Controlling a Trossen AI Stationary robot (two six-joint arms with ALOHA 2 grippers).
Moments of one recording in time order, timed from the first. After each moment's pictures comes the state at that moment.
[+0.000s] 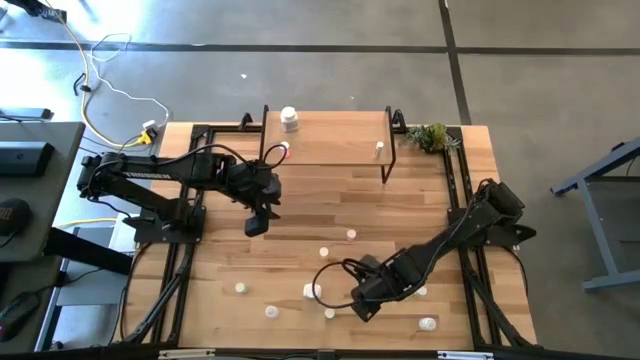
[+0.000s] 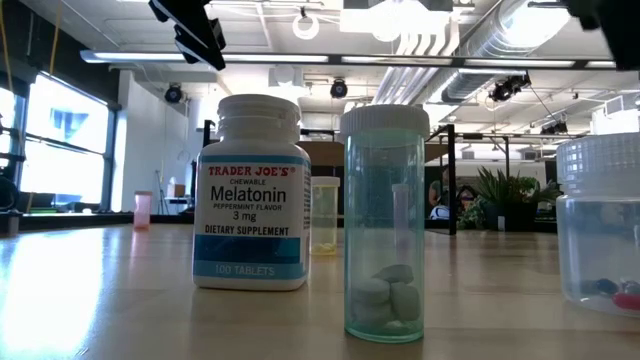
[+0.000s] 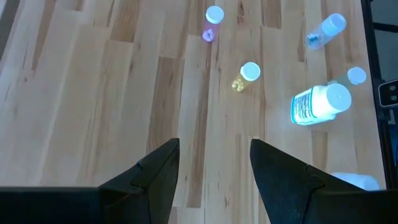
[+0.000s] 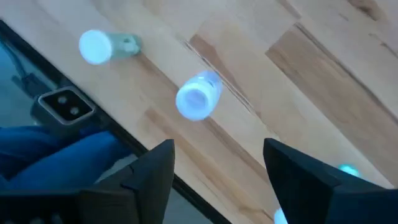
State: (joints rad) left arm 0.12 1.25 1.16 -0.87 0.08 -0.13; right arm 0.58 1.84 1.54 -1.01 -0.06 1.41
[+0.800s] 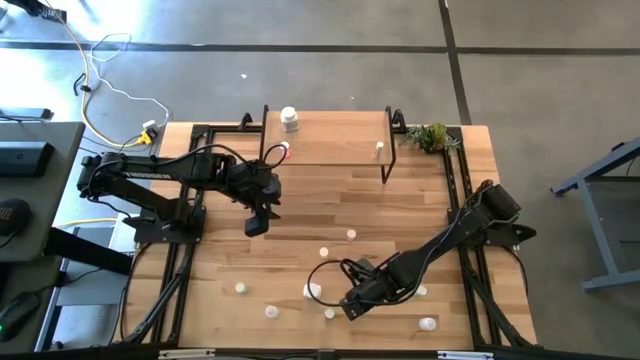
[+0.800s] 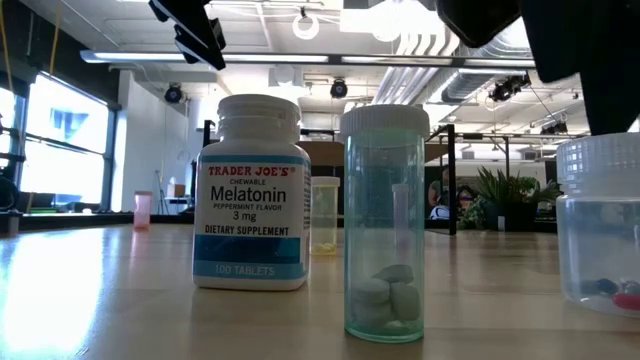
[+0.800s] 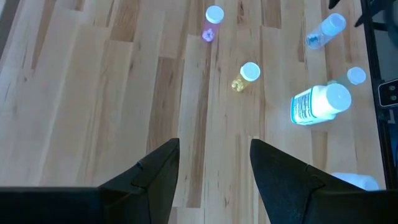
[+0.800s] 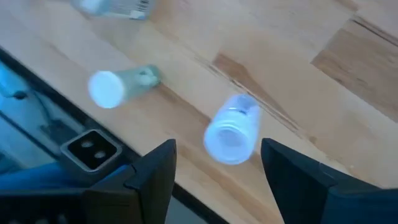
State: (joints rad) left arm 0.12 1.25 1.16 -0.87 0.08 -0.13; right arm 0.58 1.88 1.42 -0.75 -0.04 1.57
